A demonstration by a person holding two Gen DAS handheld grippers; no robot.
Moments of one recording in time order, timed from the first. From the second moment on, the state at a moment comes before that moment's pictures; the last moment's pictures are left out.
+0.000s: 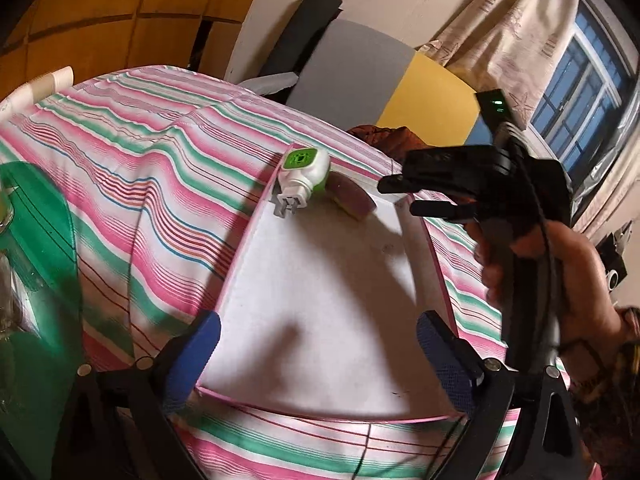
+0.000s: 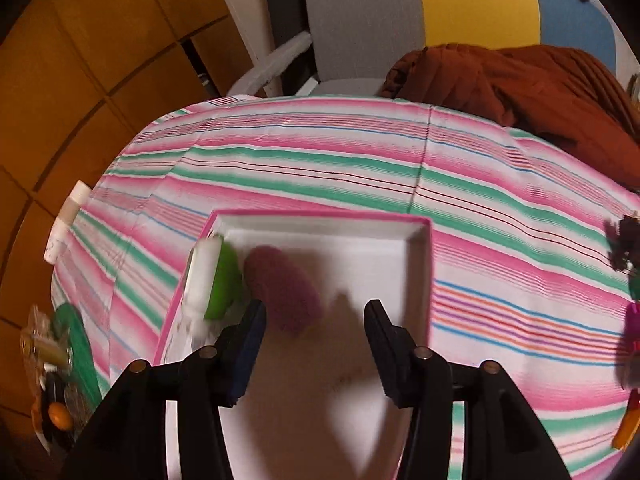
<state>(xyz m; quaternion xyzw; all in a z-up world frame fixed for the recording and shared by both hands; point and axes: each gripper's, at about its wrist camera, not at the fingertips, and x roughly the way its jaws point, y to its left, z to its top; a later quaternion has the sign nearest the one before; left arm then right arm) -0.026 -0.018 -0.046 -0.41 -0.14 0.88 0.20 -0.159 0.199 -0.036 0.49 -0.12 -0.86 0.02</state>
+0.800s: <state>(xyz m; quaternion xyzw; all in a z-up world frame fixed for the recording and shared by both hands) 0.026 0.051 -0.037 -0.40 -0.06 0.87 0.27 0.002 0.278 -0.041 0.47 -0.10 -0.88 -0.05</state>
